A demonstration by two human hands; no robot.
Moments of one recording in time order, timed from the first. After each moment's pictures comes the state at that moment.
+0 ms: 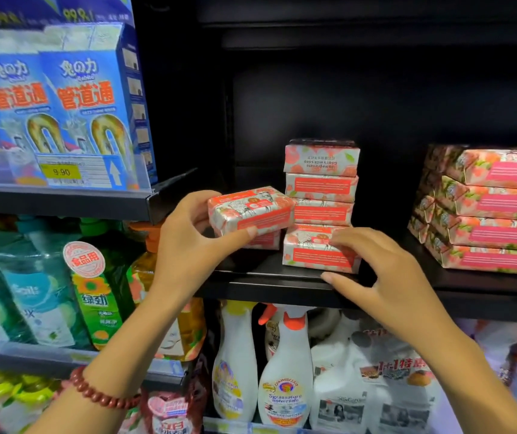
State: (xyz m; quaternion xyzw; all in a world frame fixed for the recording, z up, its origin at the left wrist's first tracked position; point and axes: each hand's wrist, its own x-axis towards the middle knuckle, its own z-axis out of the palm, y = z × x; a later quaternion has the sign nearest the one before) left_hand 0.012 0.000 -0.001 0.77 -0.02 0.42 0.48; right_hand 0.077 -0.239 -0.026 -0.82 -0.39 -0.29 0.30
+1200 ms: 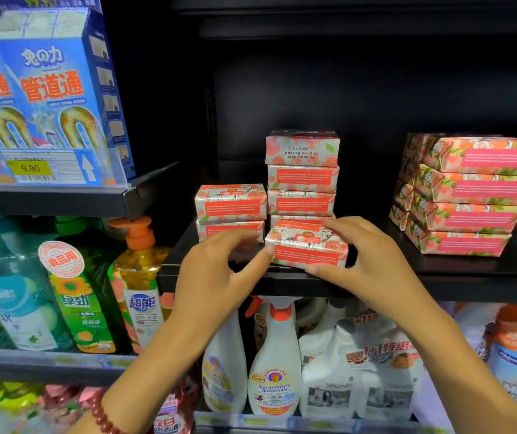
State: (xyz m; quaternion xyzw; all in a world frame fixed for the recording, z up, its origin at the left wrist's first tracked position) left_hand 0.011 -0.037 -0.033 0.85 -0.07 0.40 0.34; right_hand 0.078 -0.238 -0.018 -0.86 -0.32 -0.21 0.33
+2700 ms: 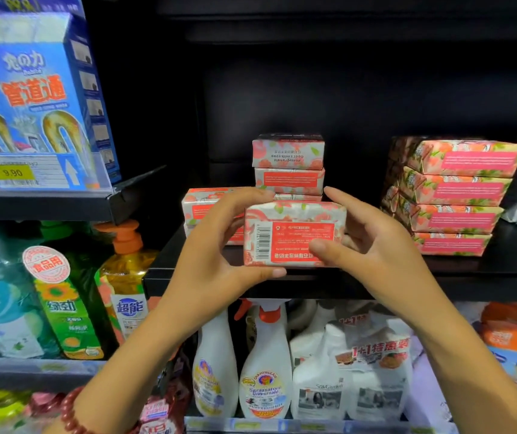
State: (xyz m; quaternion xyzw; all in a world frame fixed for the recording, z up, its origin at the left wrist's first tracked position) left_hand 0.001 -0.049 0.000 0.78 -0.26 0.34 0.46; right_hand 0.047 -0.248 0.013 -0.71 -0.38 -0.10 0.58
